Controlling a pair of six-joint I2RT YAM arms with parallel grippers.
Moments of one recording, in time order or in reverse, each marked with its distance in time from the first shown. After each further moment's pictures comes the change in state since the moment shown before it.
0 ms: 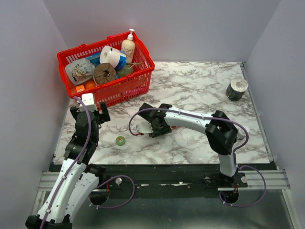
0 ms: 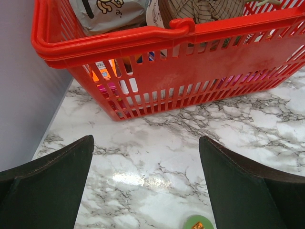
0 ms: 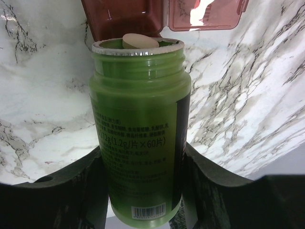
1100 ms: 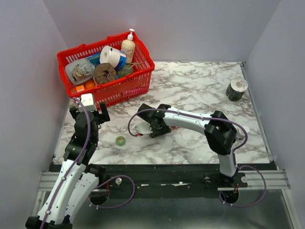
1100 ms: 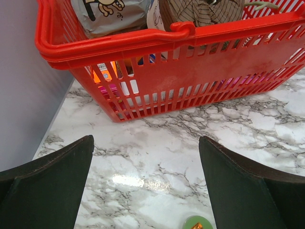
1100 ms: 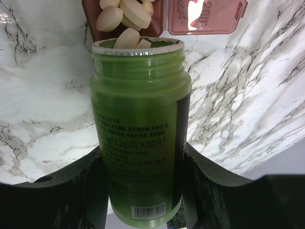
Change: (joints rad) left arm 0.000 -0.006 0.000 0.000 0.000 0.000; right arm 0.010 0.011 0.014 -0.007 0.015 -0.005
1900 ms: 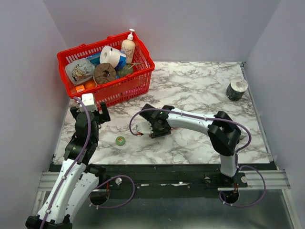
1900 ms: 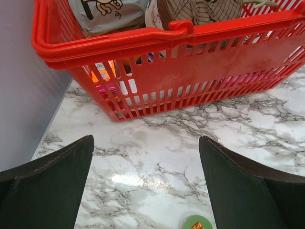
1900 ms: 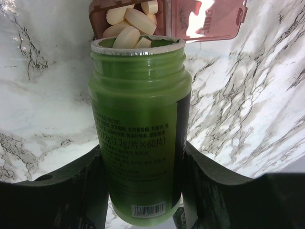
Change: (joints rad) left arm 0.001 0.009 0.000 0.000 0.008 0.000; right arm -0.016 -0.044 -0.083 0.095 -0.063 0.037
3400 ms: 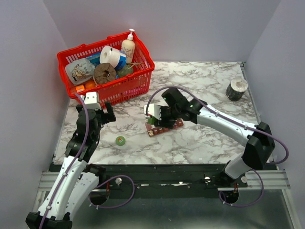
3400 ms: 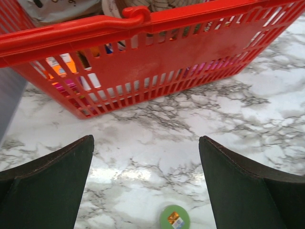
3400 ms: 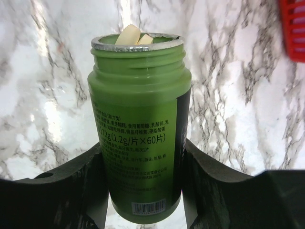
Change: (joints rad) left arm 0.001 0.034 0.008 0.000 0.145 -0.060; right arm -0.137 -0.357 -0.156 0.207 -0.445 0.110
